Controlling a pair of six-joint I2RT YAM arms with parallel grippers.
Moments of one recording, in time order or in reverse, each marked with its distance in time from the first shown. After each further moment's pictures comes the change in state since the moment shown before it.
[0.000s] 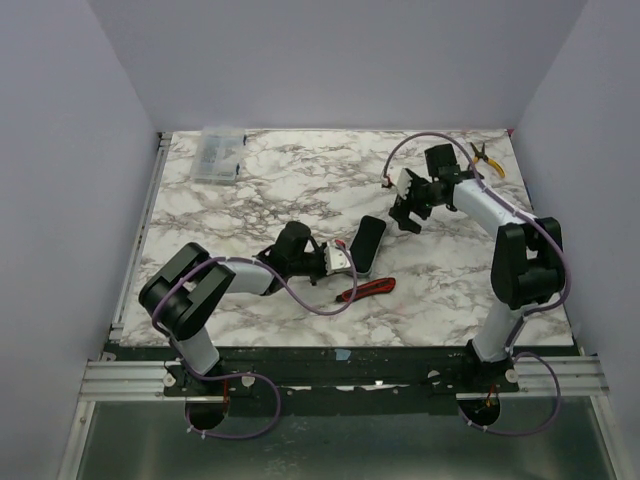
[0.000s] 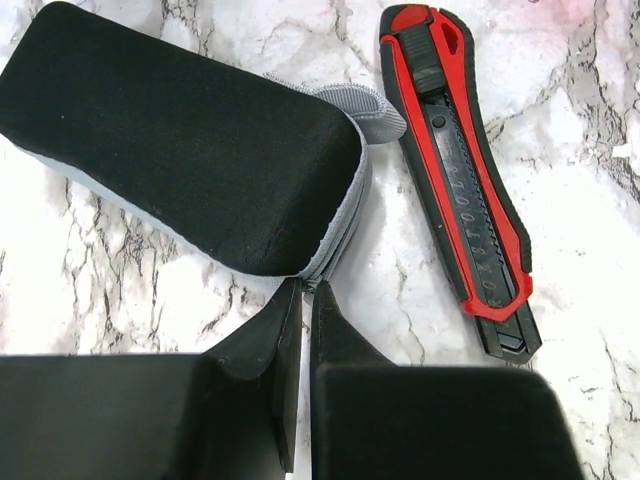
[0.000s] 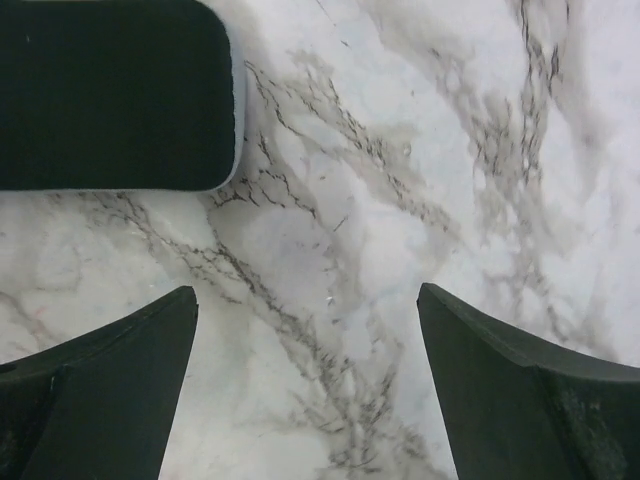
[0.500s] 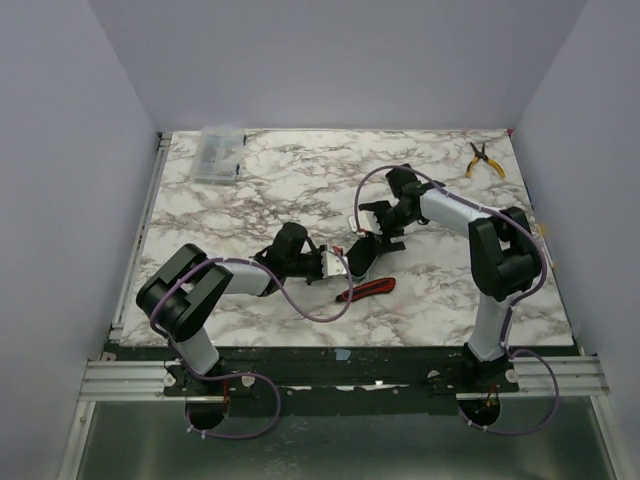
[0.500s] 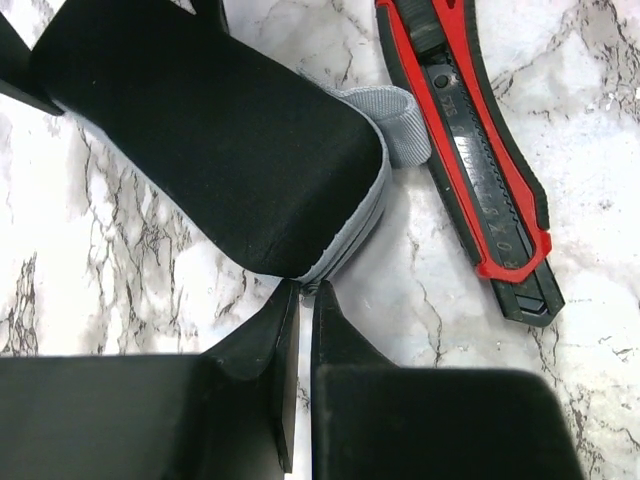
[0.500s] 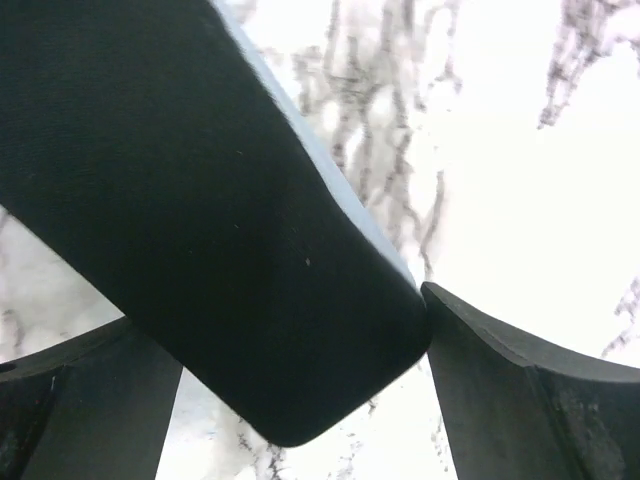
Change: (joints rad) left arm 0.015 -0.011 -0.018 -0.014 0.013 0.131; right arm 0.166 0.134 0.034 -0.167 -0.094 -0.533
